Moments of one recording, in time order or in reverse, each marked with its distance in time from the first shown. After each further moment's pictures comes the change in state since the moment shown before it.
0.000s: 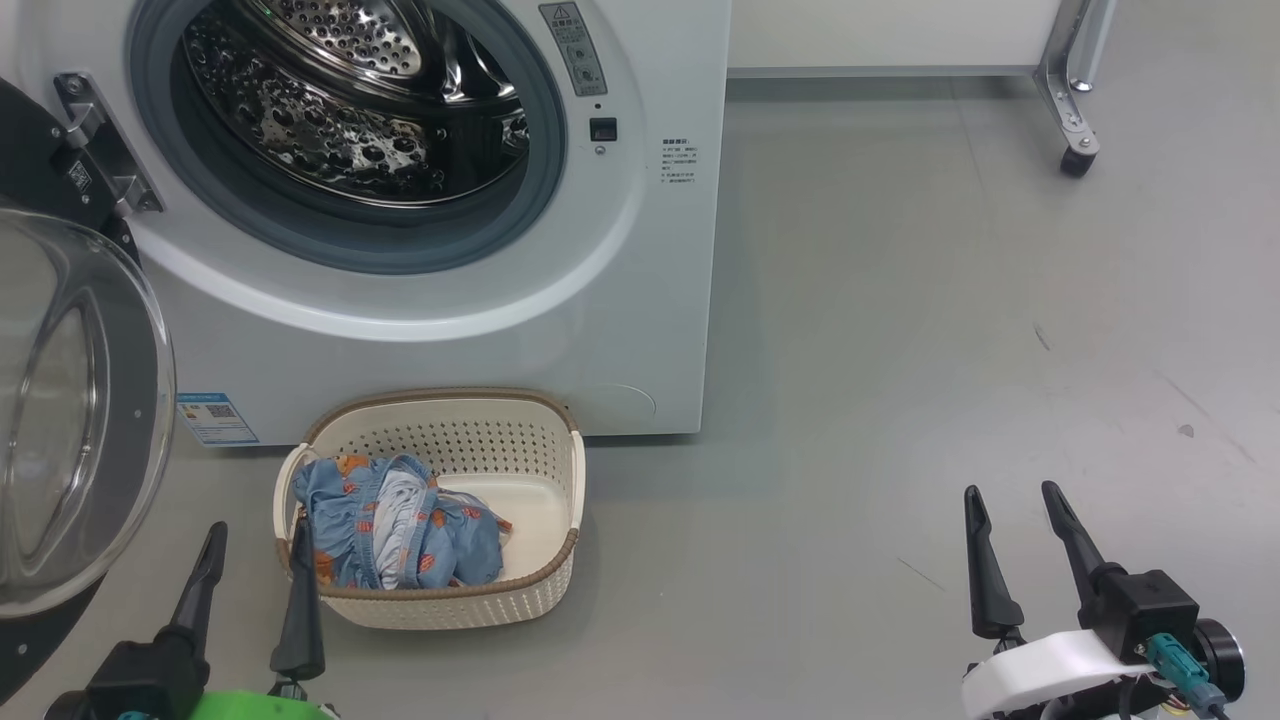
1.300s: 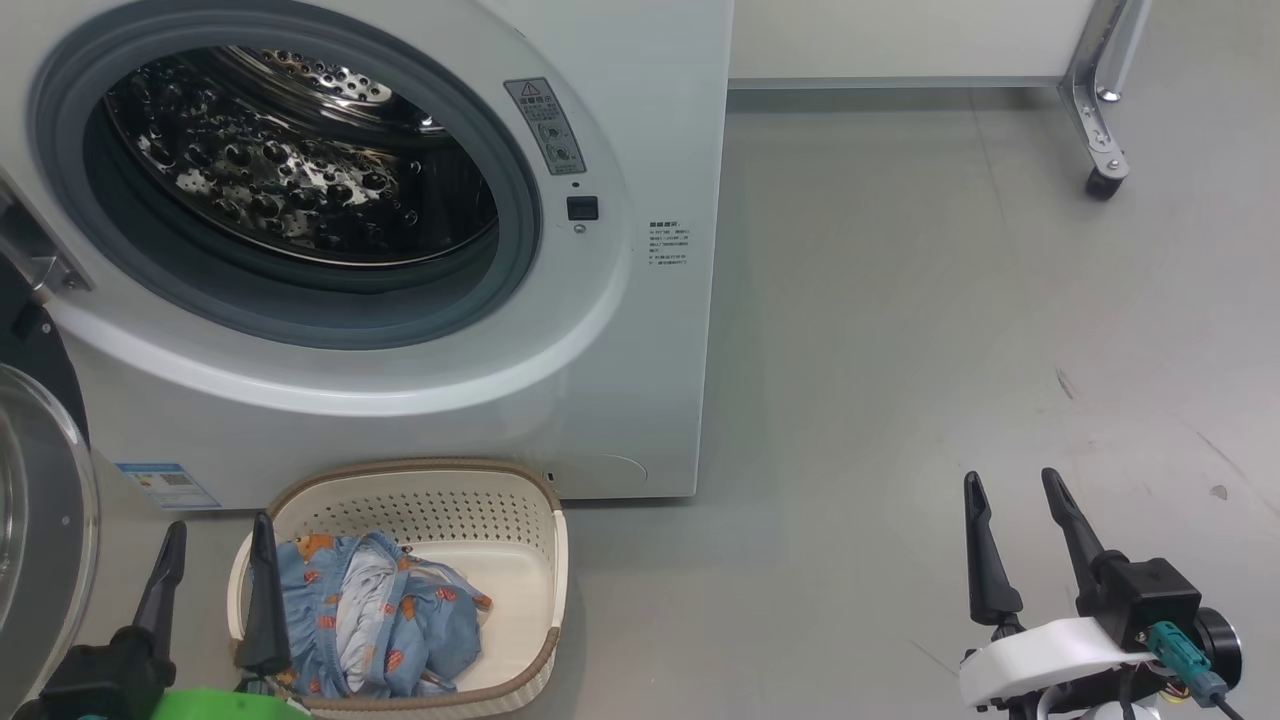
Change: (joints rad) left arm -0.003 0.000 0.063 -0.004 -0.019 0.000 0.000; right arm -0.019 0.000 0.007 -0.002 0.020 -0.008 0.000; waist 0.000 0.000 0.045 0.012
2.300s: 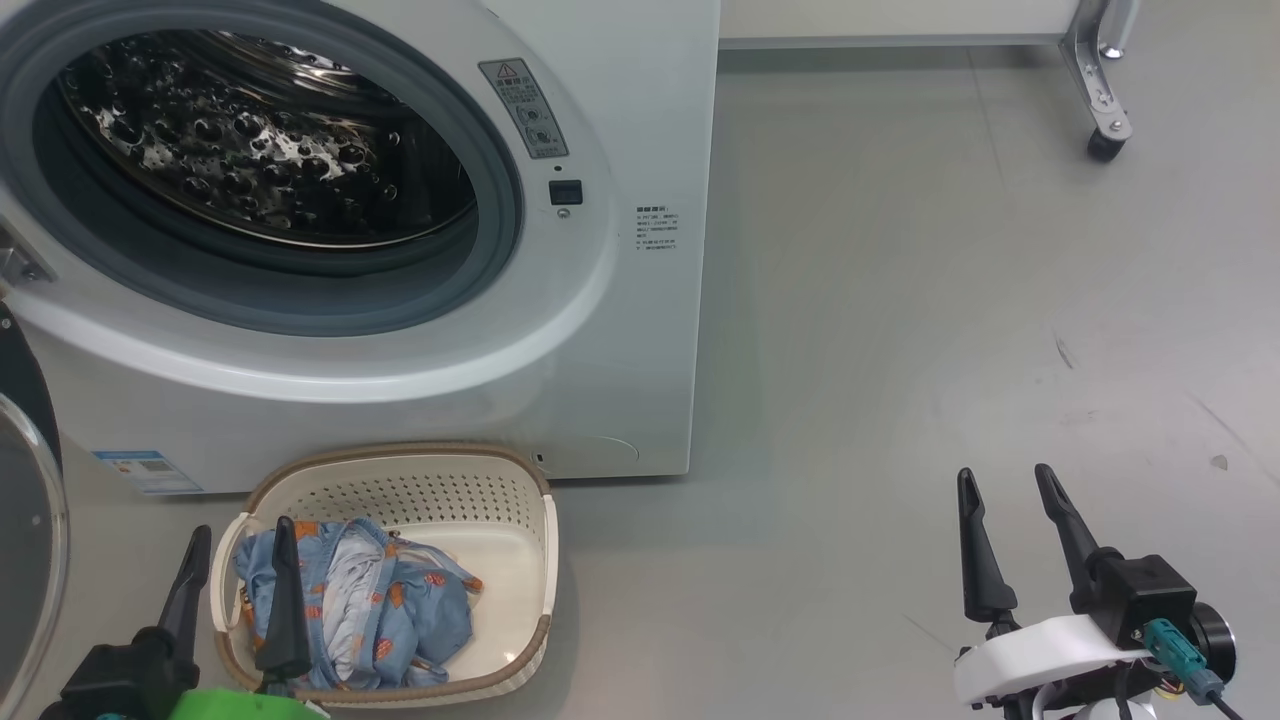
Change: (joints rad) left arm 0.000 0.000 -0.042 0.013 -0.034 0.000 0.000; right arm -0.005 0.000 0.010 -0.002 0.001 0.002 0.000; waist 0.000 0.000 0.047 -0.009
